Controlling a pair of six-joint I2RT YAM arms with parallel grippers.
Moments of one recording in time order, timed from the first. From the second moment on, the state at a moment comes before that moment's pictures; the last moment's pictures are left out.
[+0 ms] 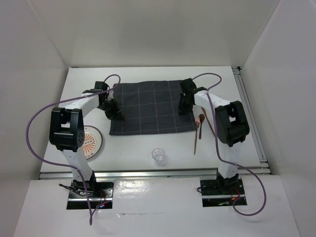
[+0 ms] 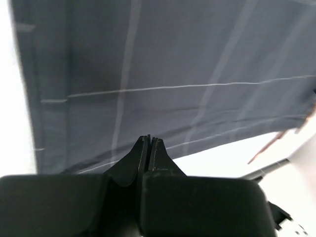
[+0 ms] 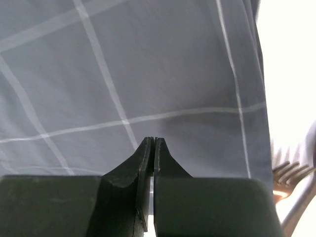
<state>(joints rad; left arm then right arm) -0.05 1.87 1.30 -0.66 0.41 -0.54 0.34 1.97 1.42 -0.56 0.01 0.59</state>
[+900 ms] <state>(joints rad) -0.04 2.00 1.38 -0.68 0.27 -0.55 0.38 1.86 1.17 -0.48 0.02 0.68</state>
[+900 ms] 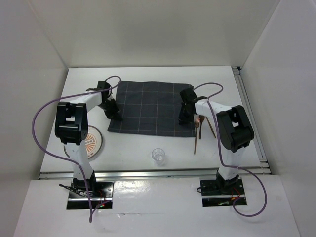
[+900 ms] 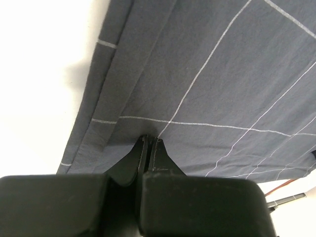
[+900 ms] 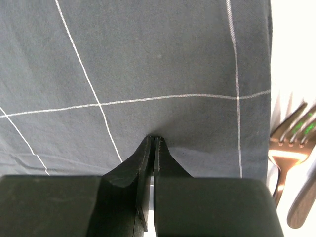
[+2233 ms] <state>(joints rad) 0.18 1.29 1.52 -0.98 0.07 -0.56 0.94 1.94 1.47 -0.21 -0.29 0.67</state>
